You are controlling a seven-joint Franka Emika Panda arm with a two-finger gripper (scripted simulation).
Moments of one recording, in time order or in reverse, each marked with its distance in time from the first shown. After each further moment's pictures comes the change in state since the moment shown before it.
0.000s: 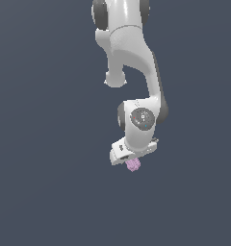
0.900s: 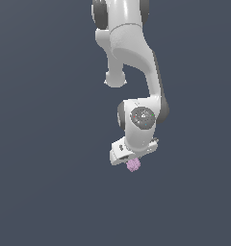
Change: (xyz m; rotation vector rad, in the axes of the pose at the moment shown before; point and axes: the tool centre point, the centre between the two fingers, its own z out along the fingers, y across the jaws) arm 0.003 0.002 -0.006 -0.001 0.002 -0.001
